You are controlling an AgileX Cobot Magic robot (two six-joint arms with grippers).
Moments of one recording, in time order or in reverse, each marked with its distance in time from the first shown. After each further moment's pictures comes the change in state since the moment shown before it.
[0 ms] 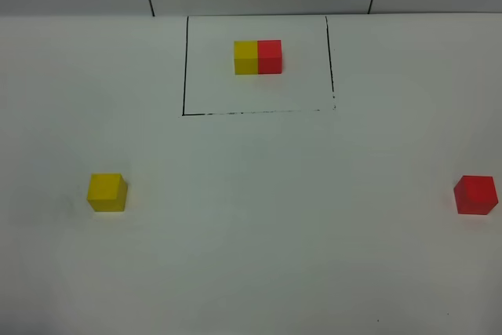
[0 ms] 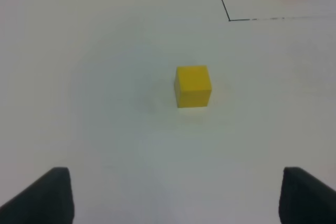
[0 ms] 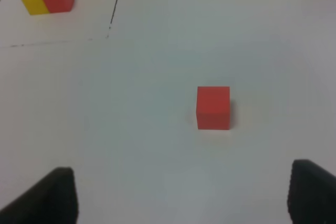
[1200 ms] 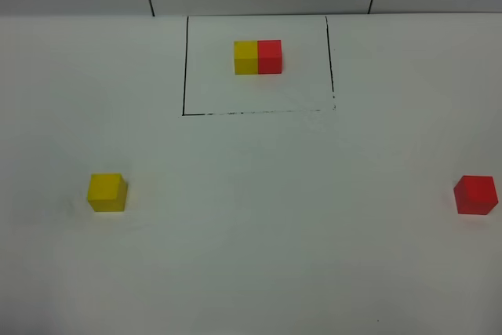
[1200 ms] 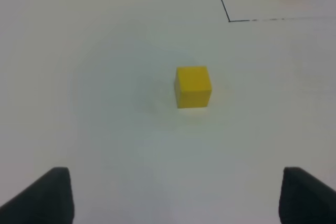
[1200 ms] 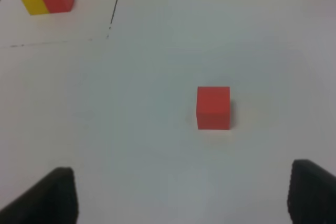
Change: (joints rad) left arm 0.000 -0.005 0.000 0.000 0.002 0.000; right arm 0.000 0.000 0.000 0.000 0.000 0.000
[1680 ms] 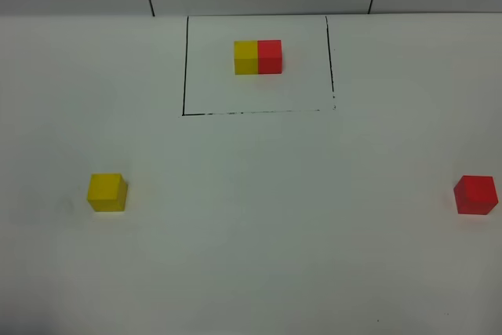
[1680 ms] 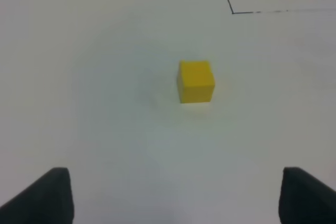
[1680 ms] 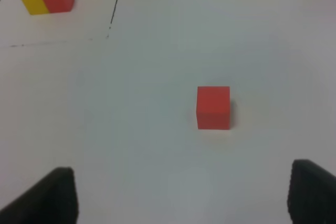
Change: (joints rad) left arm 0.000 0.128 -0.027 0.021 -0.024 -0.012; right arm 0.000 0.000 0.000 0.000 0.000 0.000
